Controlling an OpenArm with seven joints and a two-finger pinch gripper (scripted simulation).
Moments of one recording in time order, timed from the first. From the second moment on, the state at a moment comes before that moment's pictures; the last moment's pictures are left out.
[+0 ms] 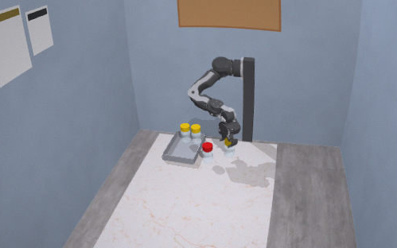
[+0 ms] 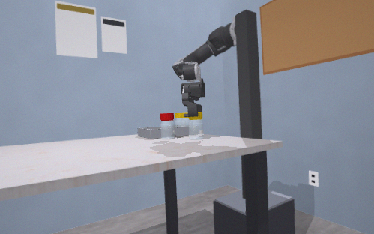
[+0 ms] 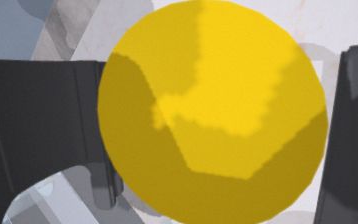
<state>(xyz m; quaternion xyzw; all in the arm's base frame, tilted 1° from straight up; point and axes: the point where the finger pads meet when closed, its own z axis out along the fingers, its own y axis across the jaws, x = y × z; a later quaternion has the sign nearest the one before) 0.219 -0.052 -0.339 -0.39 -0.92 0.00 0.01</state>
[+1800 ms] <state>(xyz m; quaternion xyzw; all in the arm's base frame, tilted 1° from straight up) 0.220 -0.051 -0.341 -0.39 -0.92 0.00 0.01</state>
